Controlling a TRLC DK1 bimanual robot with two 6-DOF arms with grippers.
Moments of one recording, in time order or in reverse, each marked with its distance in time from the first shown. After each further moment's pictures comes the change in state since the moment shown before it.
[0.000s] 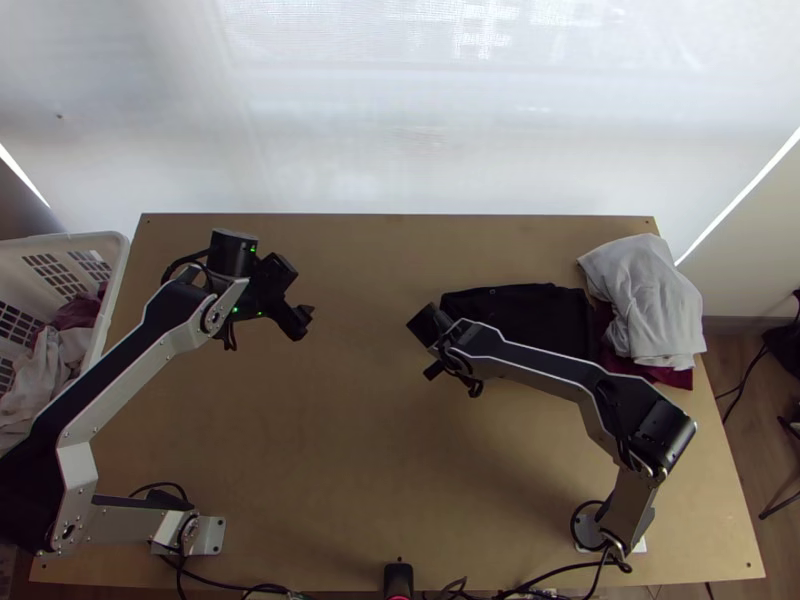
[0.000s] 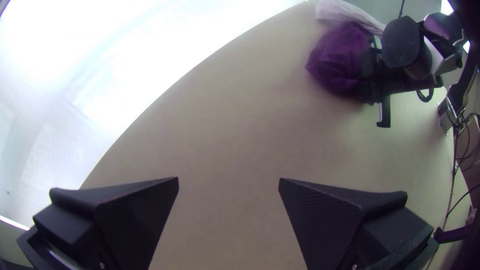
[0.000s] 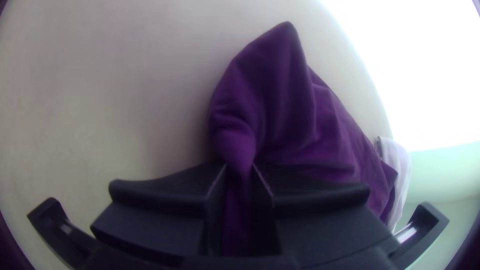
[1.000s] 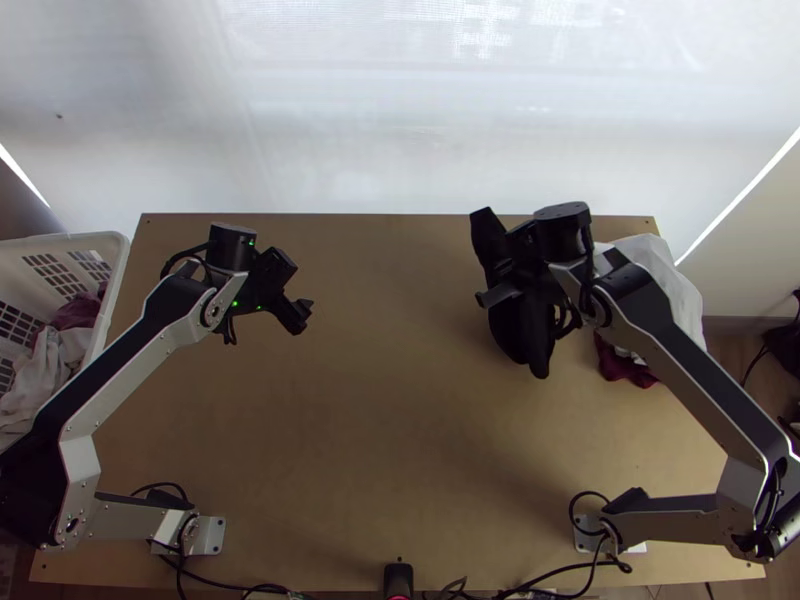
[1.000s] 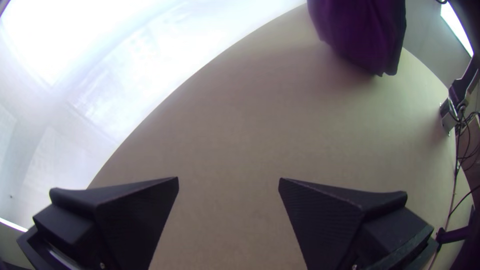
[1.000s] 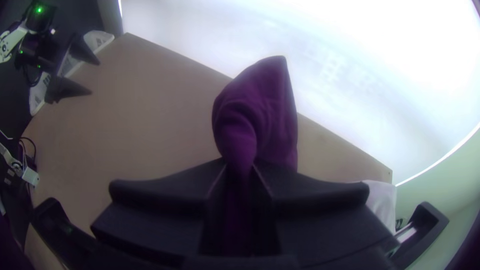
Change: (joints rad) left arm 0.010 0.022 0.032 0.001 0.000 0.017; right arm -0.282 -0.447 0.248 -0.164 -0.476 -0.128
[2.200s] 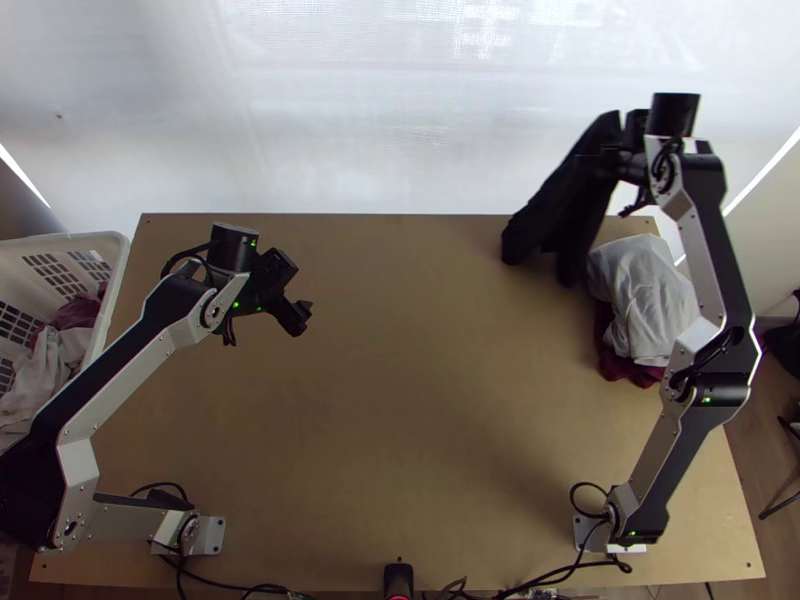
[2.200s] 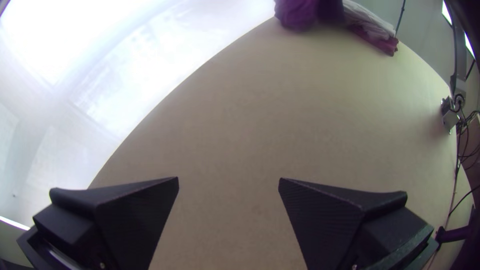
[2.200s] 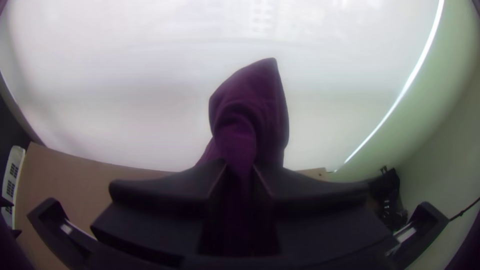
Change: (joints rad) left arm -0.017 -0.009 0.010 -0.032 -0.030 -0.005; right arm -0.523 0.571 0.747 -0.061 -0.024 0.084
